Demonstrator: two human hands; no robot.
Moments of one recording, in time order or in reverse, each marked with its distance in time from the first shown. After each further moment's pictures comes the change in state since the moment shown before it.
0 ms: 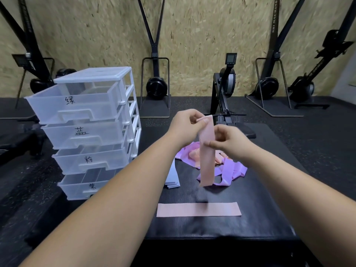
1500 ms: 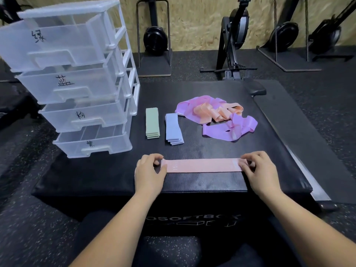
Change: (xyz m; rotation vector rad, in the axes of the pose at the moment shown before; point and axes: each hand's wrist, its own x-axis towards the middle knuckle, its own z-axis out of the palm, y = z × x) left_hand -0.222 -0.229 0.011 0.418 0.210 -0.333; right_hand -0.156 0.209 0.070 -0.458 0.386 0.248
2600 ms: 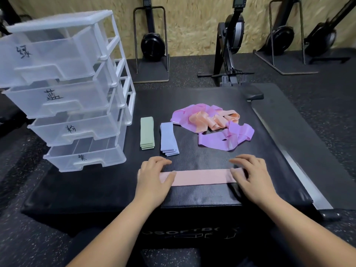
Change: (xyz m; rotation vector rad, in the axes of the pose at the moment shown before) left_hand 0.015 0.032 0.001 0.129 -0.150 0.227; right_hand 0.020 -0.002 0.002 -0.026 -0.089 -0.166
